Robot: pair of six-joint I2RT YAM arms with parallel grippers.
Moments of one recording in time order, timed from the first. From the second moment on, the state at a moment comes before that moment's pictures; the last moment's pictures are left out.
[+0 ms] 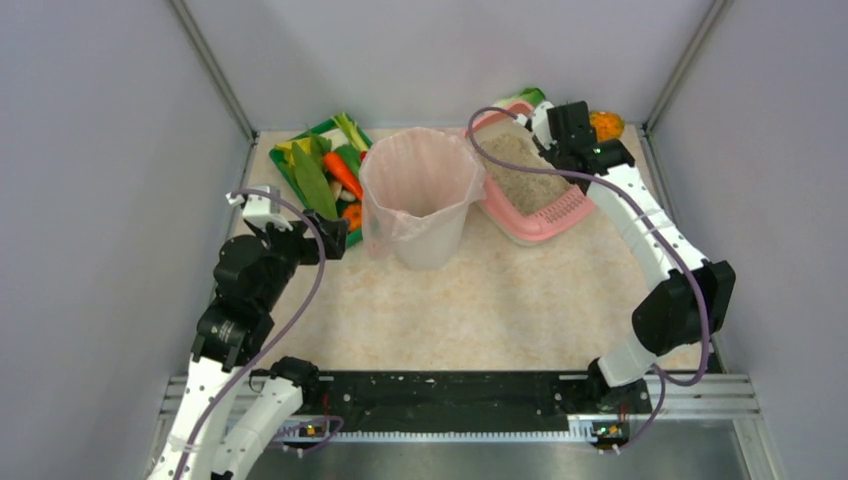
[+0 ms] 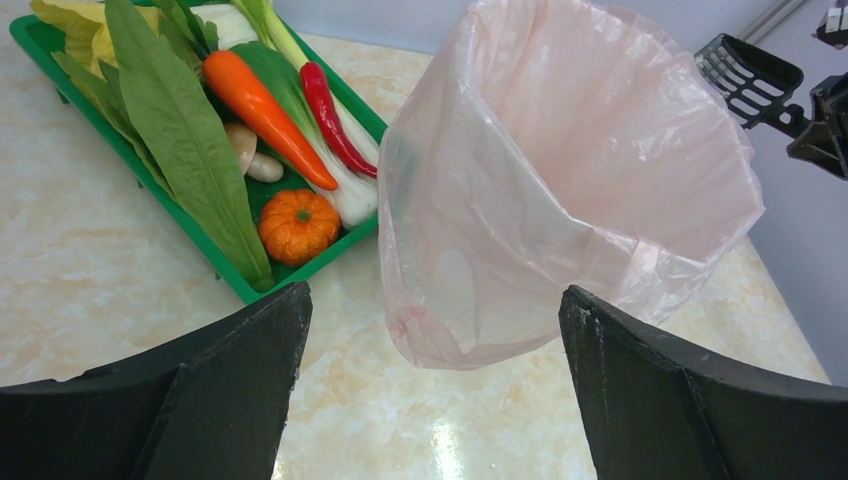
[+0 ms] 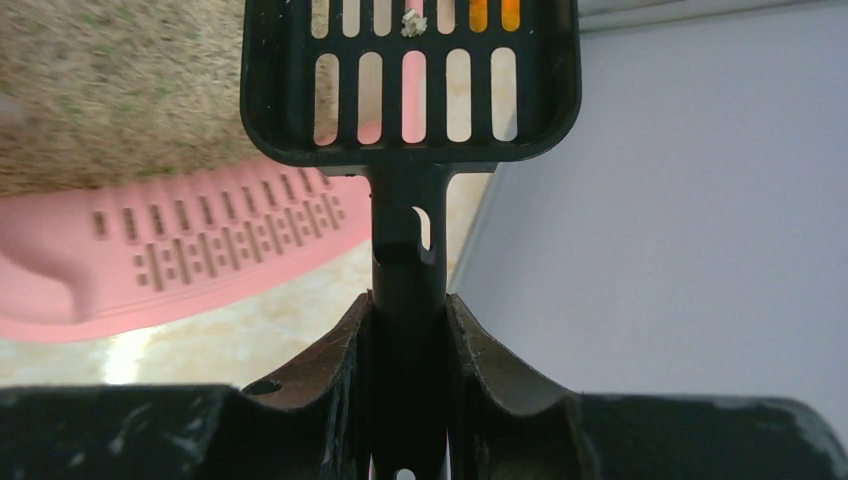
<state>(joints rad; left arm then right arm) -0.30 0.58 0.89 -0.44 -0.02 -0.38 0.32 1.58 1.60 -0.81 0.46 -0.50</state>
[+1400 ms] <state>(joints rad) -0.30 0.55 0.86 -0.53 -0.03 -0.36 0.24 1.72 1.44 -0.48 0.53 -1.25</state>
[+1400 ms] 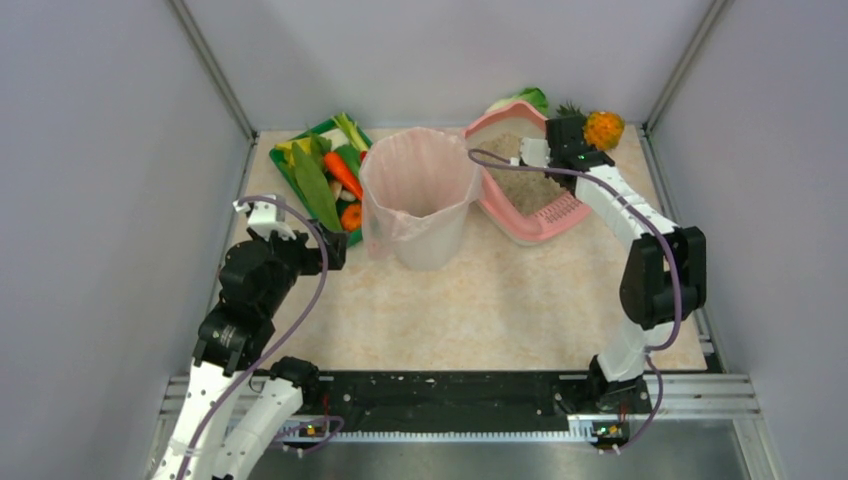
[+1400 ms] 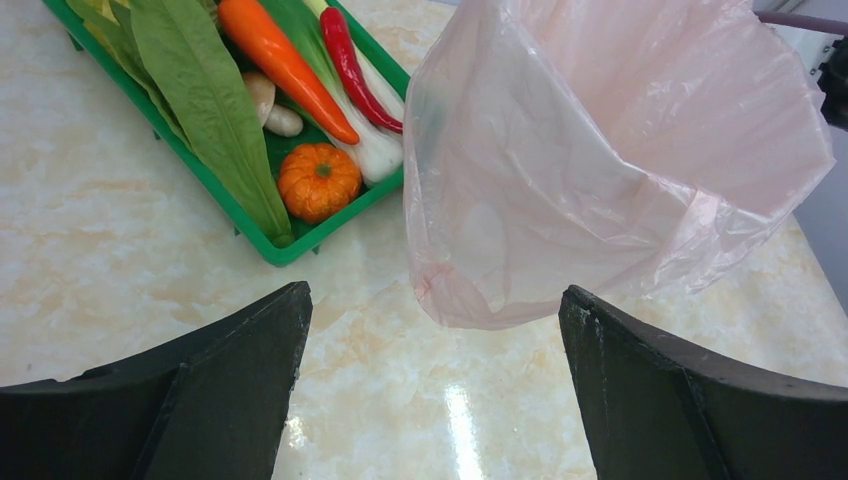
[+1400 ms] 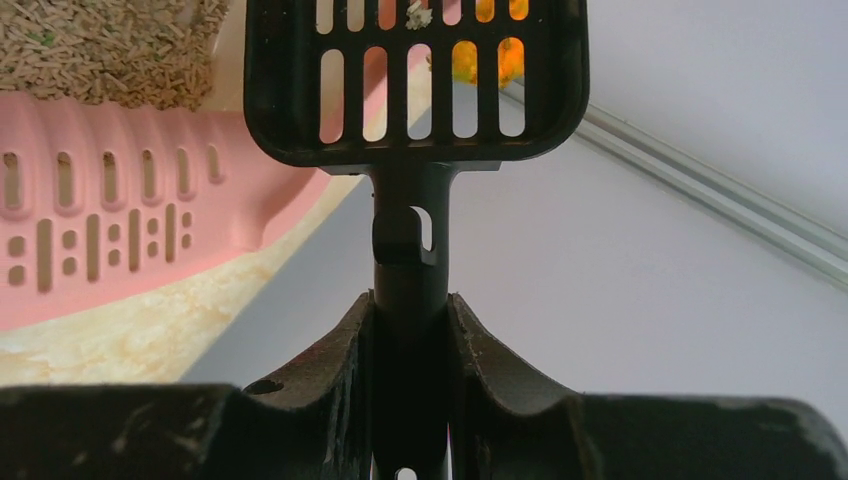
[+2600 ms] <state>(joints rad) -0.30 0.53 0.85 -0.55 -0.07 -0.31 0.31 1.88 1.56 -0.66 0.43 -1.29</state>
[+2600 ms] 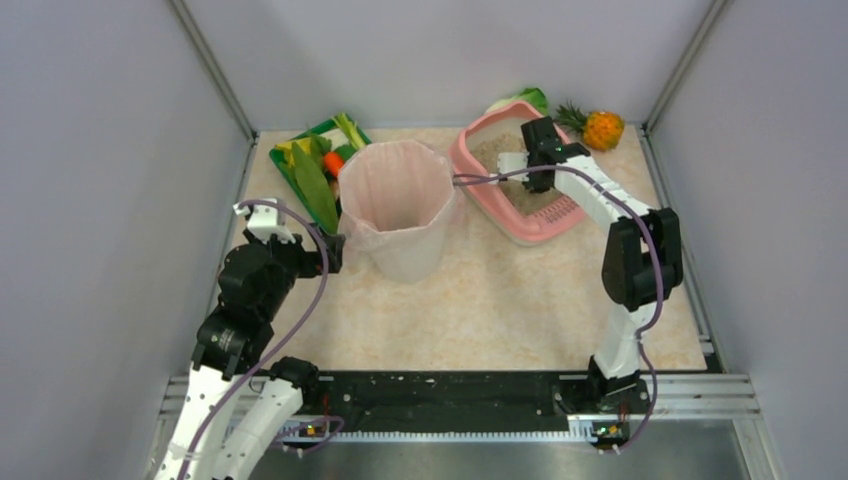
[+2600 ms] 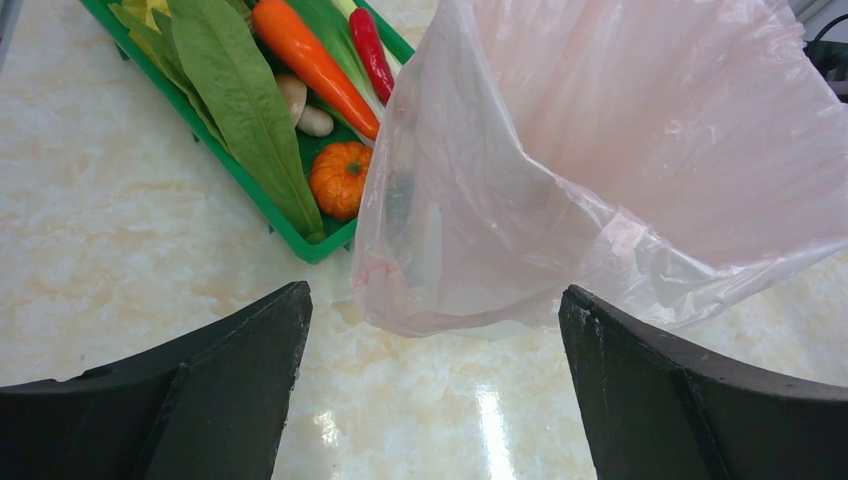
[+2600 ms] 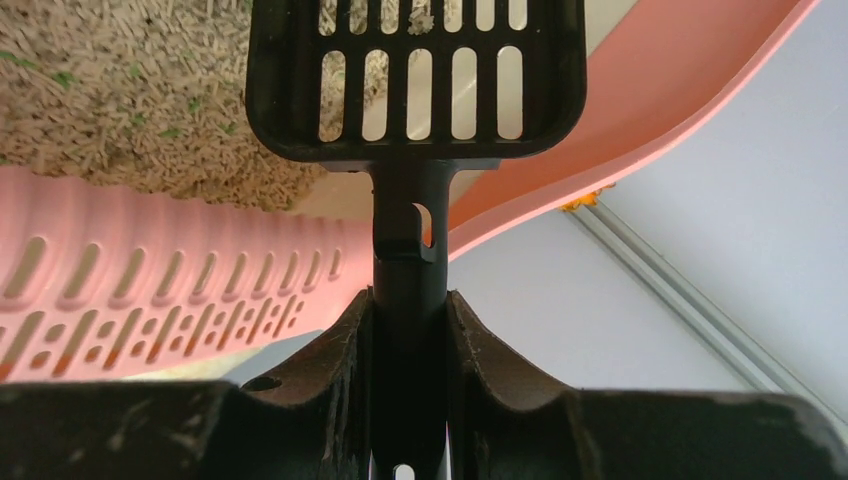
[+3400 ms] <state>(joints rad) -0.30 0.57 0.85 -0.53 -0.04 -0.32 0.28 2.09 1.79 -0.80 0.04 -0.90</state>
